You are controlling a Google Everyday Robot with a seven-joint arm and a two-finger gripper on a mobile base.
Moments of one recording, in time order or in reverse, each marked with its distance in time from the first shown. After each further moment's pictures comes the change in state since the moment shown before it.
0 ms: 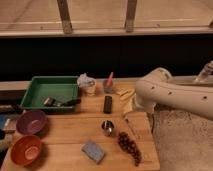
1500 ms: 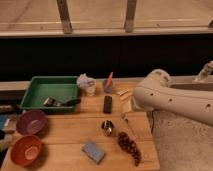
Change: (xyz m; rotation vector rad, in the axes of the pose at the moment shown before) arm -0.020 0.014 -0.021 0.041 -0.130 -0.099
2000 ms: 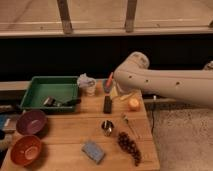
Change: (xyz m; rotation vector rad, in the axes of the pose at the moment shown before) arm -0.093 0.052 0.000 0.009 -0.047 -0.146
